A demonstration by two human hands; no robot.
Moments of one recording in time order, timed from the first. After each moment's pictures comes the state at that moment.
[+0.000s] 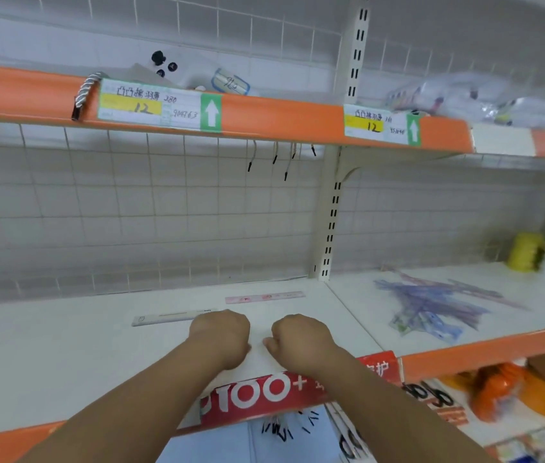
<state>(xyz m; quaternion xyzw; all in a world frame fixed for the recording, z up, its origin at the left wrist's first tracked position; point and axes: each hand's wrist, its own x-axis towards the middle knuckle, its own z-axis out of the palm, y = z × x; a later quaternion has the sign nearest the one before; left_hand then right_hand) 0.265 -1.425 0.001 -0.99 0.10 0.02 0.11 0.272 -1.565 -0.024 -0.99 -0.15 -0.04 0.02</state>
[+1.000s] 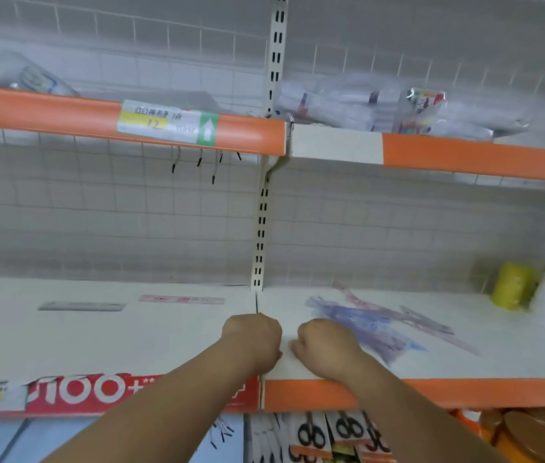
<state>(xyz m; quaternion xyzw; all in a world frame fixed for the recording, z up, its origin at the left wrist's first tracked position) 0.270 -1.699 0.017 -0.99 0.08 0.02 0.10 0.305 -1.835 -0.016 -0.98 -0.19 -0.07 0.01</state>
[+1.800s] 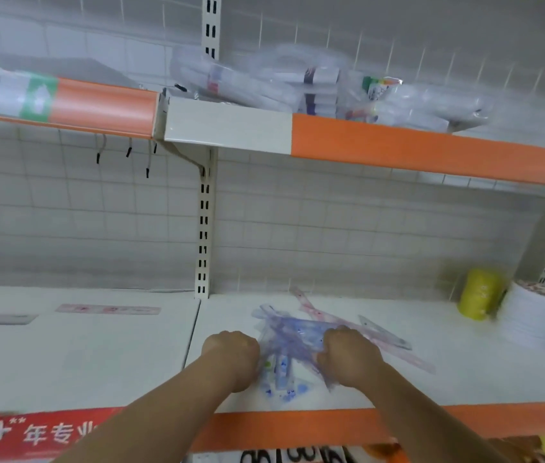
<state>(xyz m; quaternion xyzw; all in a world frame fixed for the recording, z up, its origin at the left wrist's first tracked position) 0.343 -1.784 -0.019 -0.99 0.06 0.06 0.11 0.375 -1.977 -0.028 -1.00 -0.07 0.00 0.05</state>
